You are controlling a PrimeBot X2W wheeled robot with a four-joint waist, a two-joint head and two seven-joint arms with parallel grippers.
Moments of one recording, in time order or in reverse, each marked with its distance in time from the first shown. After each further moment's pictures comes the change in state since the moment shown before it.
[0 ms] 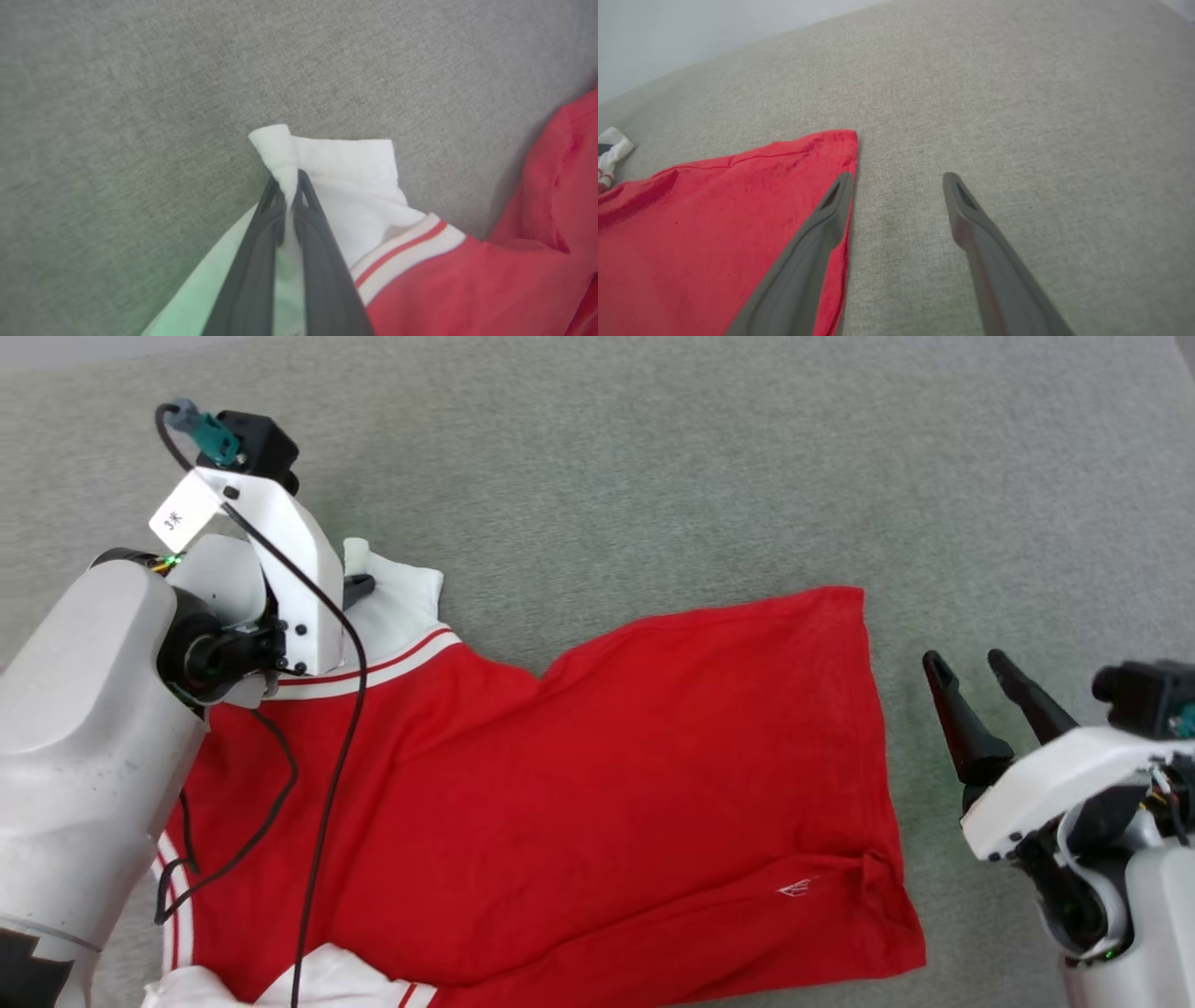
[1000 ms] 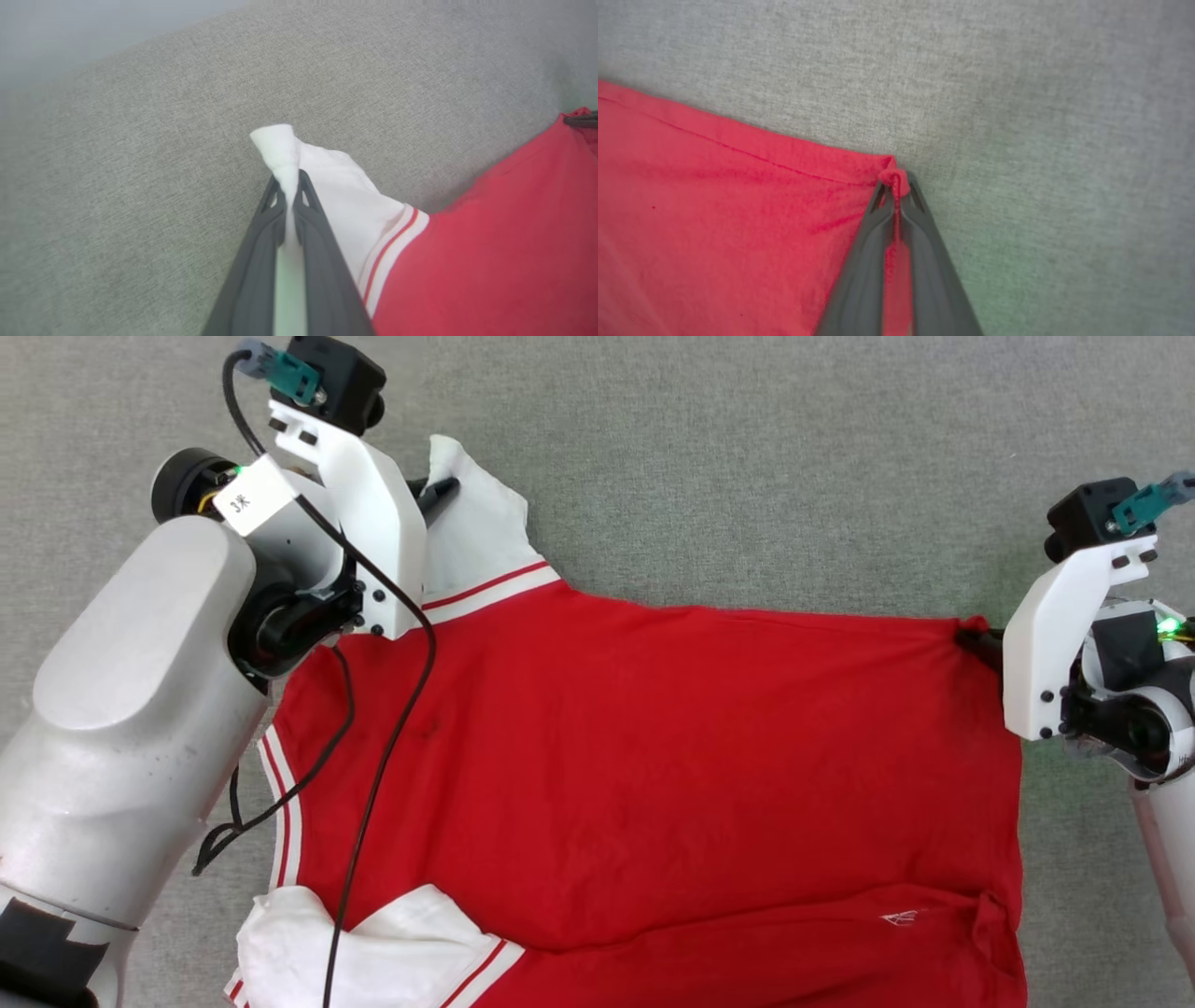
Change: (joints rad) left arm -0.063 -0.042 -0.065 -0.140 0.068 -0.021 -0.213; right arm -0.387 -0.223 0.197 0.261 0.094 0.000 0.669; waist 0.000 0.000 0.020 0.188
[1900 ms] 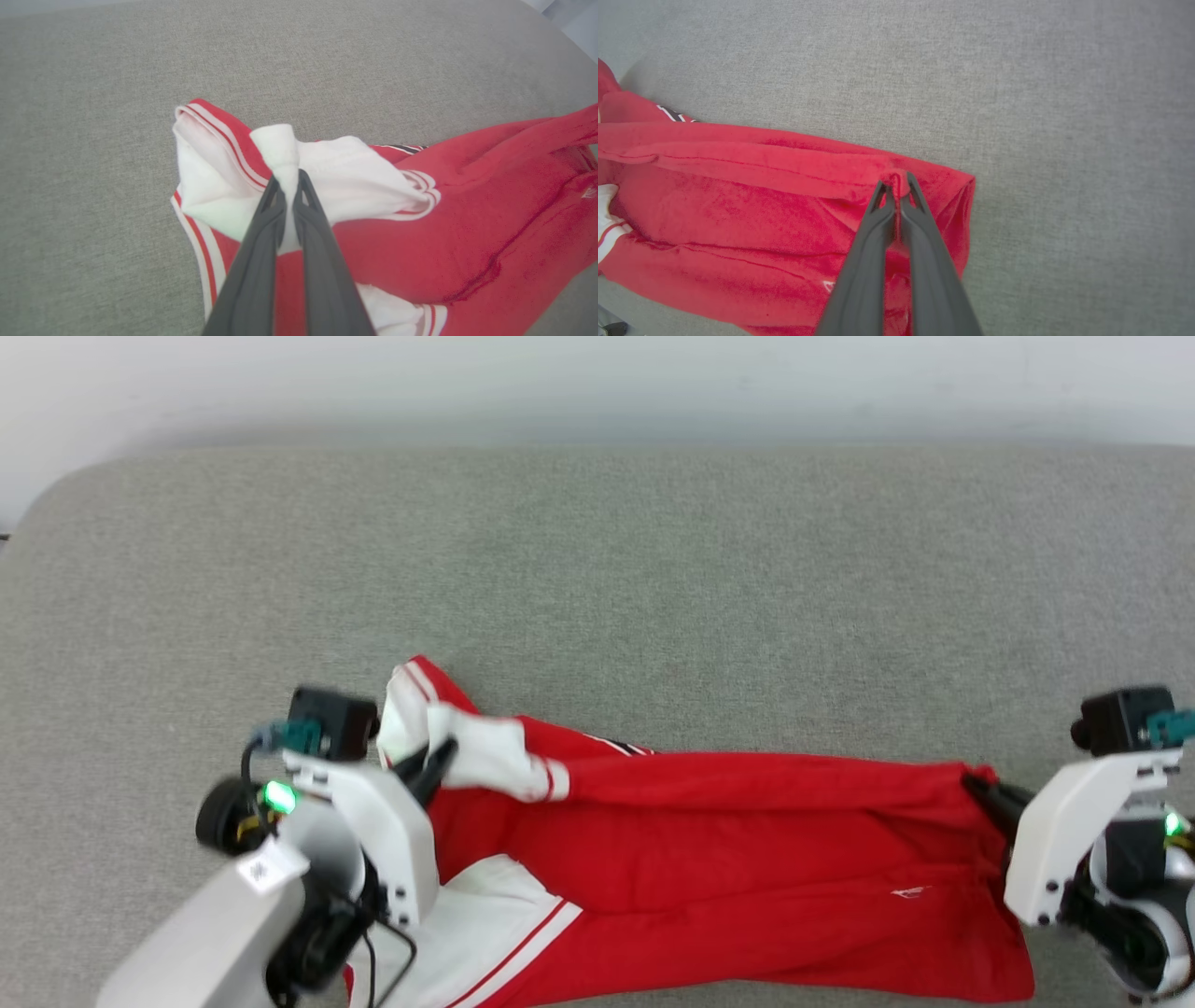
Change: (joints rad) left arm 0.549 0.090 0.008 -0.300 0.021 0.244 -0.299; right arm 0.426 0.087 -0.181 -0.284 -0.035 0.000 -0.182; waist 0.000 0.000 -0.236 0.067
